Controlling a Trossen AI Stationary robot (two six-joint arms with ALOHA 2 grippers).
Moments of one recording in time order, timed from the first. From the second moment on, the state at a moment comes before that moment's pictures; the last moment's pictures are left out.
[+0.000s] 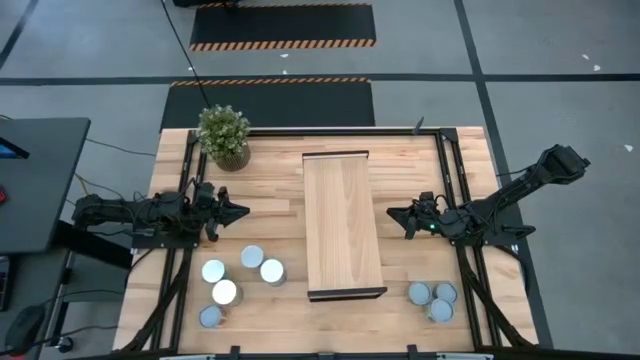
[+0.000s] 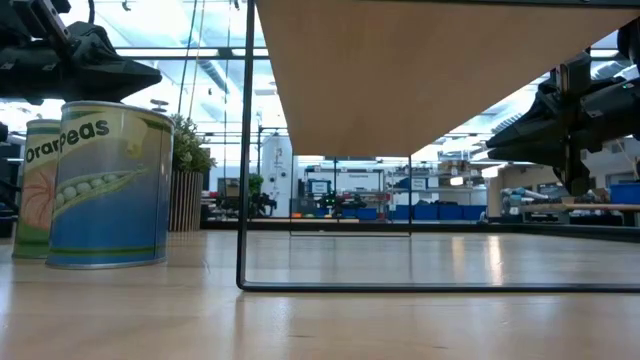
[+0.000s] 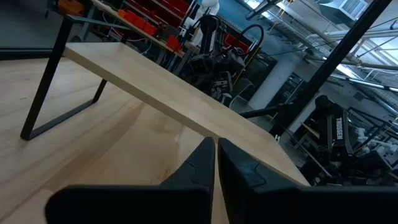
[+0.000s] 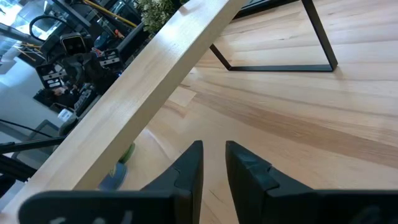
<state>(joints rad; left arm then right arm) -0.10 0.03 0.01 0.07 -0.18 -0.56 0.41 0.80 0.01 0.48 0.78 0.97</state>
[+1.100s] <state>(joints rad) -0.10 0.03 0.01 0.28 -0.51 -0.74 0.39 0.80 0.01 0.73 0.82 0.94</state>
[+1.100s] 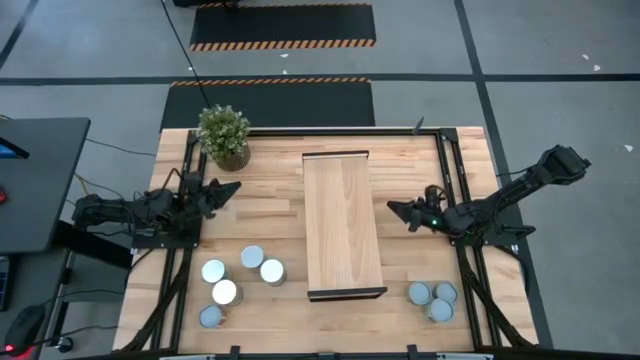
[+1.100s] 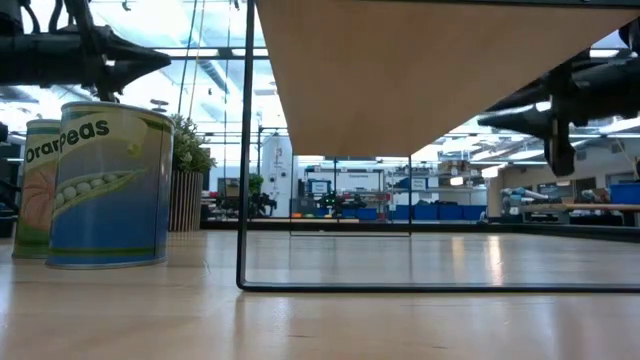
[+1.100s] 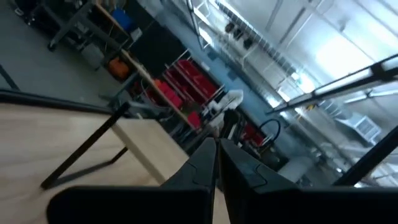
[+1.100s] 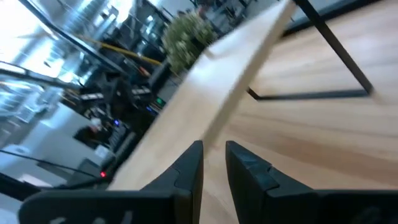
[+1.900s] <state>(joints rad) -0.10 0.03 0.01 0.48 -0.63 -0.77 0.15 0.74 0.19 0.97 0.51 0.42</state>
